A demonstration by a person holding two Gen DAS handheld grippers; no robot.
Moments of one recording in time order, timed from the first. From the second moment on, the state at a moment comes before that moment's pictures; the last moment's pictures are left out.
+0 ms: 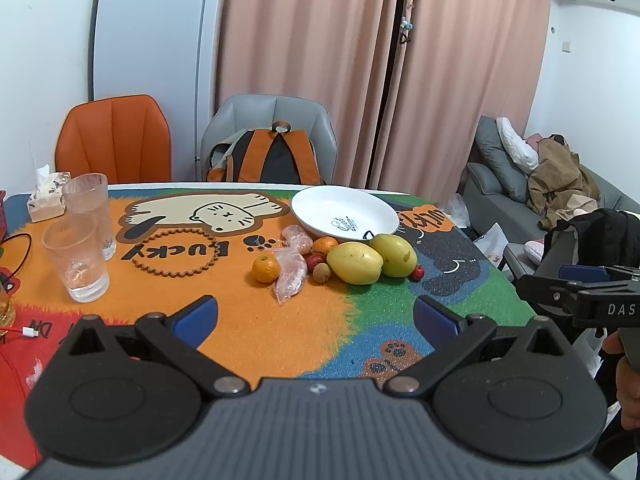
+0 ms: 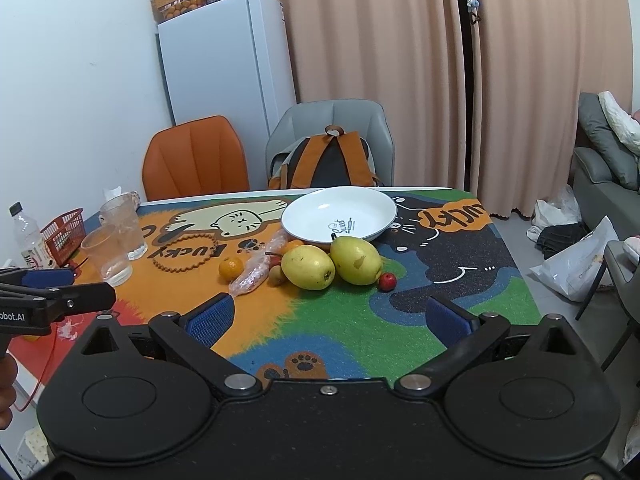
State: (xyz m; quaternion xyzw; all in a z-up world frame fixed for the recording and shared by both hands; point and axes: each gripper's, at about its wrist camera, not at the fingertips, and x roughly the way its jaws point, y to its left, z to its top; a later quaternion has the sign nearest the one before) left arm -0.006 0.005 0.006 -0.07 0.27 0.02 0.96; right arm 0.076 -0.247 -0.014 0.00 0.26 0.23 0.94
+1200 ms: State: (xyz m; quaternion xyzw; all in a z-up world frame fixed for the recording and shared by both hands) left arm 0.003 0.003 -0.001 -0.06 0.28 0.02 0.96; right arm 0.086 -0.251 -0.021 0.00 0.27 0.23 0.93
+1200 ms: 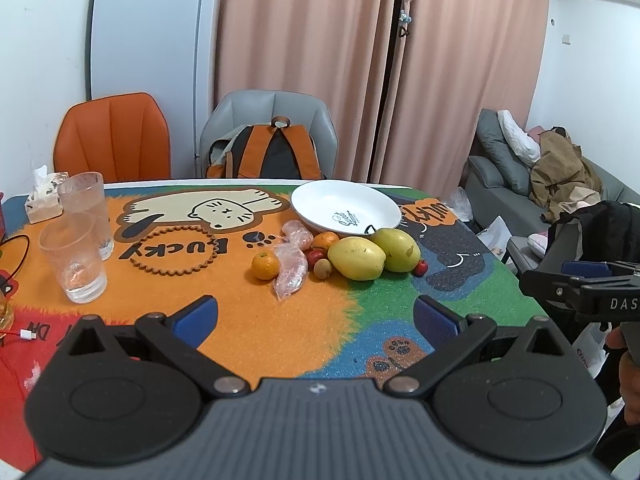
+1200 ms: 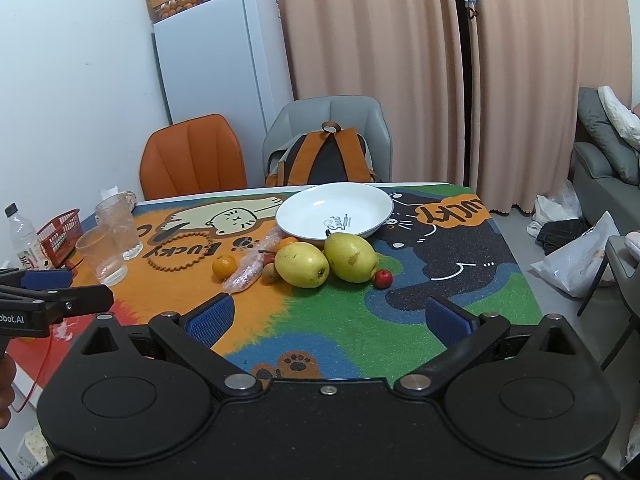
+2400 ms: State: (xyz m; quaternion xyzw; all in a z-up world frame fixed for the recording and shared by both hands) left arm 0.099 -0.002 -0.059 -0.10 0.29 0.01 0.95; right arm 0.171 -0.261 -0.087 0.05 0.29 0.26 0.92
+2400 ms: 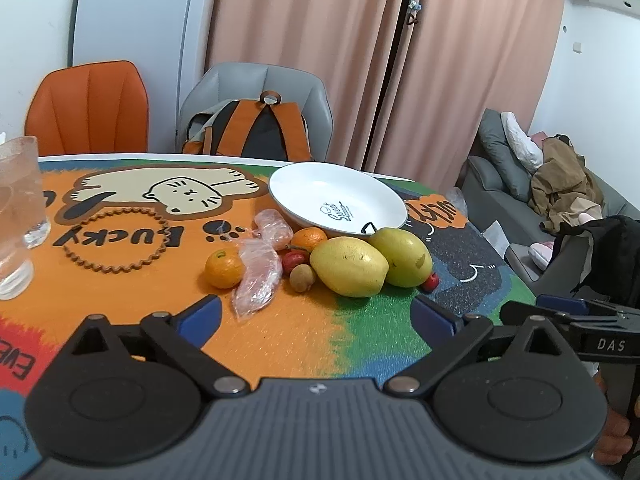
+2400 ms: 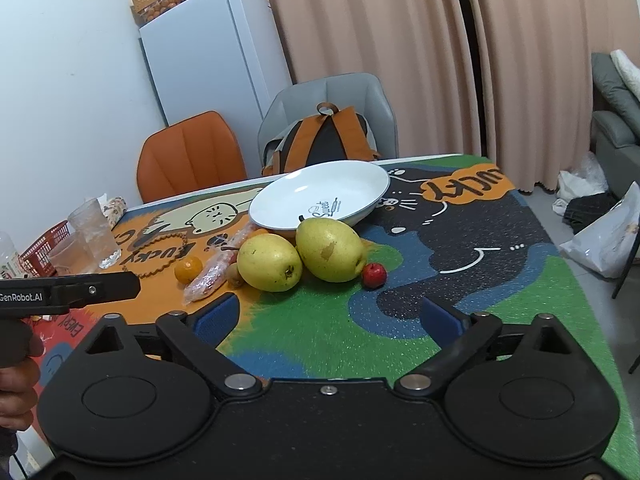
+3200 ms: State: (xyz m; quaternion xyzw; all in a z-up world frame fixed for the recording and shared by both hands) left arm 0.178 -0.017 -0.081 -0.11 0.32 -0.01 0.94; right arm 0.241 -0.262 -0.113 0.09 0.31 0.29 0.90
